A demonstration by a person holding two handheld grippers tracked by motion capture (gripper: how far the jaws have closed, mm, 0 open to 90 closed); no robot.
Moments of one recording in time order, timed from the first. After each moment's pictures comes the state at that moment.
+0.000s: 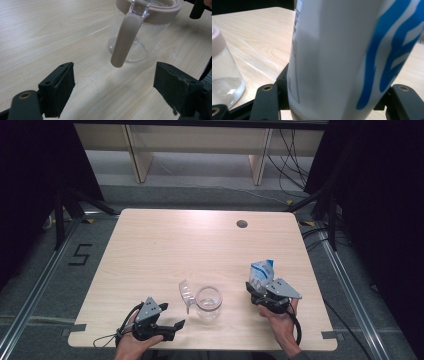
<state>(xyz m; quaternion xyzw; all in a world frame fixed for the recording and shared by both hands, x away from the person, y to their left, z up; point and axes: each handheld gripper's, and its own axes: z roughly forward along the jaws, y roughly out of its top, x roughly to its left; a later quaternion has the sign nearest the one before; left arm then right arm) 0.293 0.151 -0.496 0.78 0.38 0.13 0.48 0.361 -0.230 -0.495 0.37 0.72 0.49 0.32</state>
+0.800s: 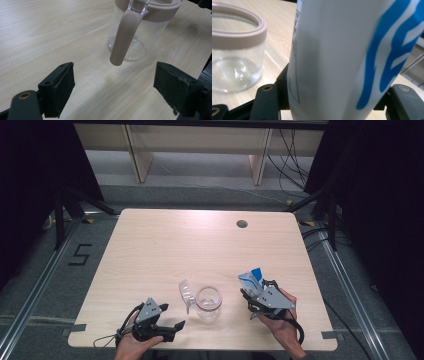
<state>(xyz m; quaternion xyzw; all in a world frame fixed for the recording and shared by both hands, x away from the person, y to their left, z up) 0.291 0.150 -0.498 0.78 0.38 0.13 0.48 0.339 -0.218 -0.477 0.23 0.78 0.45 0.38</state>
